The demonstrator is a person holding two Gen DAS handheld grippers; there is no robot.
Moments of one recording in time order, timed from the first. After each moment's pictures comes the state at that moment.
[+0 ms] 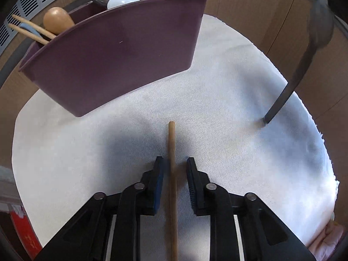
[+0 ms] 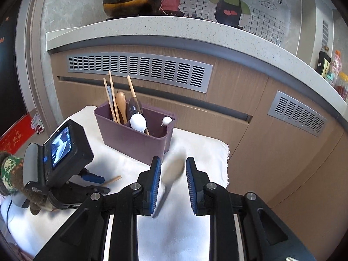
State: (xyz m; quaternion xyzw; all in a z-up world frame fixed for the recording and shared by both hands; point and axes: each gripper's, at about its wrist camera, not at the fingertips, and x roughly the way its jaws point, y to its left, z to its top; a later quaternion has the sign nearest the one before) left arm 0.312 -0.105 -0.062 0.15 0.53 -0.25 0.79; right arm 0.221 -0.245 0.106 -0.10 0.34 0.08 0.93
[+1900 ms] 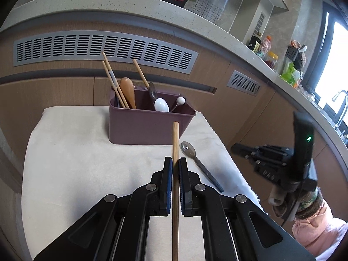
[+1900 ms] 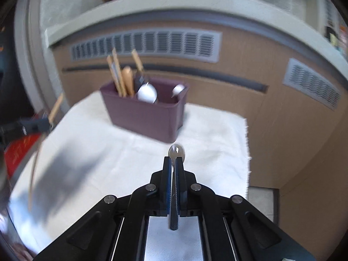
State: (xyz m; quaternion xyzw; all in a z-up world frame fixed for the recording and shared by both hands) left arm 0.222 0.002 0.054 -0.09 0.35 -0.27 0.89; right arm 0.223 -0.224 0.051 -0.06 0.39 0.12 0.91
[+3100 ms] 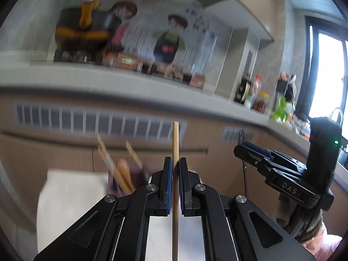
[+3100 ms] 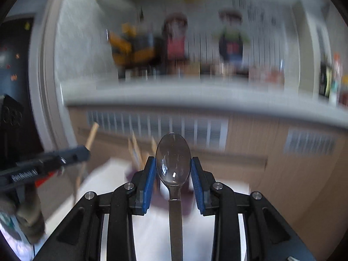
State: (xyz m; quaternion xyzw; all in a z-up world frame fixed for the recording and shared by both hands) left arm 0.241 -0.005 0.165 -0.10 0.18 -0.26 0.94; right arm 0.230 -0.204 0.193 -0.02 0.18 0.13 0.98
